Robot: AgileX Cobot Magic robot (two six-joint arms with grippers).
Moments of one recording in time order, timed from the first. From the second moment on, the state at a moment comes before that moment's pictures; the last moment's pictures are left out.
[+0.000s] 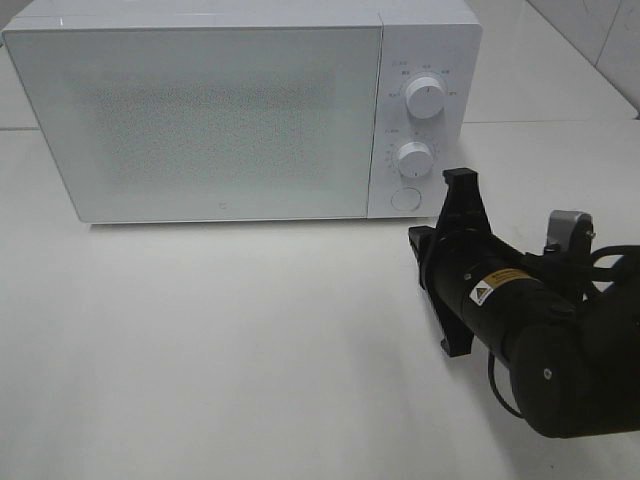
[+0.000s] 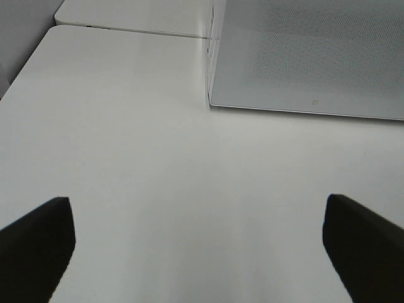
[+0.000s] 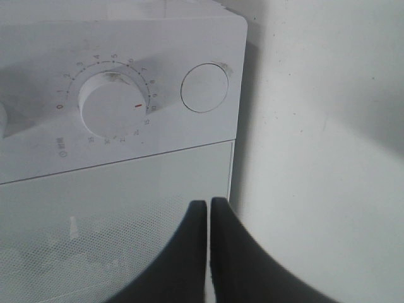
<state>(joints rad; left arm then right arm) 0.04 0.00 -0.50 -0.10 1.04 0.01 0.78 1.89 -0.45 0.61 -1.09 1.41</state>
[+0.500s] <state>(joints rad) 0.04 0.00 -0.50 -0.10 1.04 0.01 0.66 1.97 -0.60 0.60 -0.98 1.38</state>
